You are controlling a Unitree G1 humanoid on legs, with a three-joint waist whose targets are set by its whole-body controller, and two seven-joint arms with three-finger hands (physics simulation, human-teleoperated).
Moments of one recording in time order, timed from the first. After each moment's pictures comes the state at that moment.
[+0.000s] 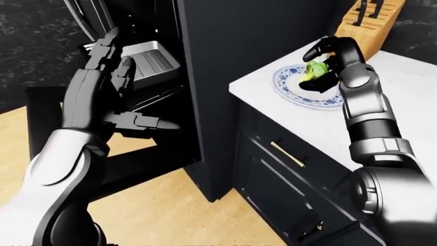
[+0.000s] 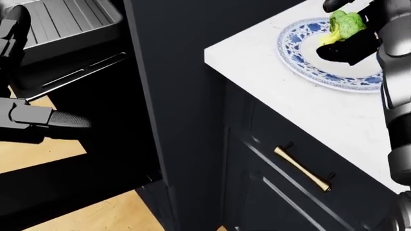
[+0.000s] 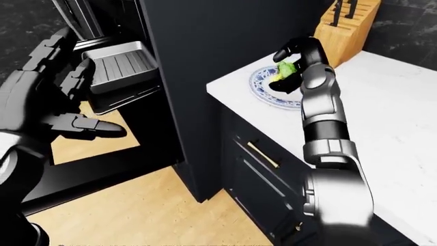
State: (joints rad) left arm -0.55 0.38 0.30 -0.80 -0.39 1.13 0.04; right arm -1.12 -0.48 -0.14 0.86 -0.47 0.22 0.07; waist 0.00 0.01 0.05
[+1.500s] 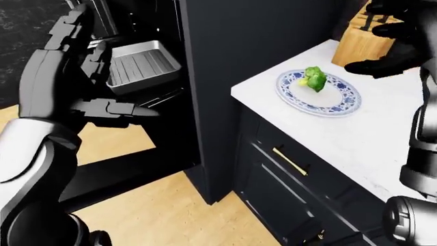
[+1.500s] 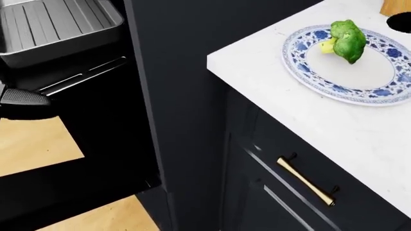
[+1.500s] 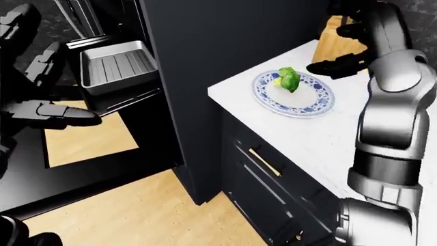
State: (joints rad) left arm -0.64 0.46 0.42 -0.80 -0.46 1.22 0.02; right arm -0.85 -0.67 -0.27 0.10 -0.43 0.46 0.37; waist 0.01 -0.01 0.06
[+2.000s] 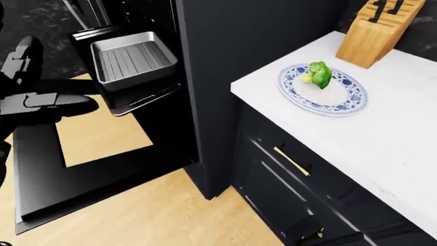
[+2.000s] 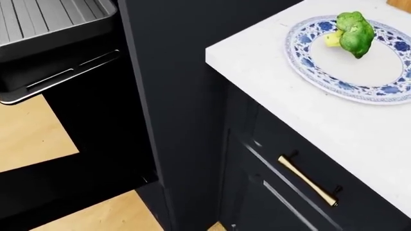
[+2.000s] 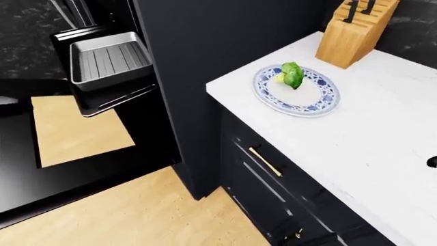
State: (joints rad) left arm -0.47 0.72 0.65 -0.63 -0.85 1.02 0.22; right arm -0.20 -0.82 -1.11 -0.65 -0.01 0.69 0.74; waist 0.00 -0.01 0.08
